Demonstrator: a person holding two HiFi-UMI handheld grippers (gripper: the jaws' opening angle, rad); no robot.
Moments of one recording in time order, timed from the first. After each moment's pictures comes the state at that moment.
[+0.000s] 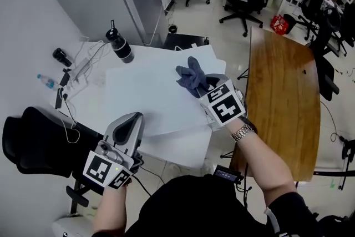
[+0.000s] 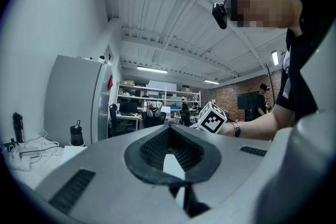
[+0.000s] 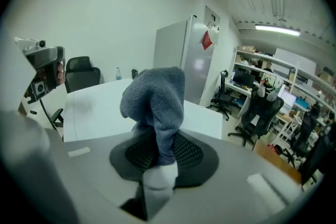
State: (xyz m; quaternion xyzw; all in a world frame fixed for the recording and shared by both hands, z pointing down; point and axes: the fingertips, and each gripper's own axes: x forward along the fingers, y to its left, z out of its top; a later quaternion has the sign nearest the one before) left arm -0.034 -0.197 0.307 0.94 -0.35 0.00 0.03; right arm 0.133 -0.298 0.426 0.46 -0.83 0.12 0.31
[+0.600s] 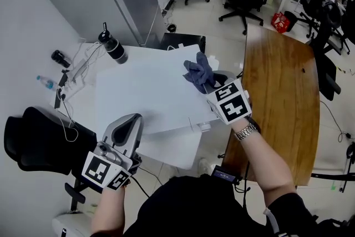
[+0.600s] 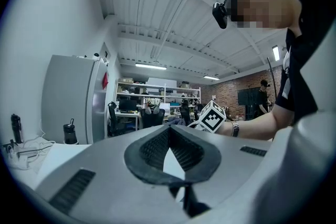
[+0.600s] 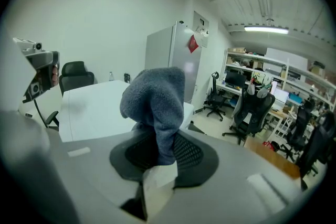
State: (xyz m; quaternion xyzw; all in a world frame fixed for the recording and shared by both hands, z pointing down) left arm 0.021 -0.189 0.312 0.93 -0.35 0.02 0.02; right arm 0.211 -0.302 0.426 0.49 -0.82 0.11 0.27
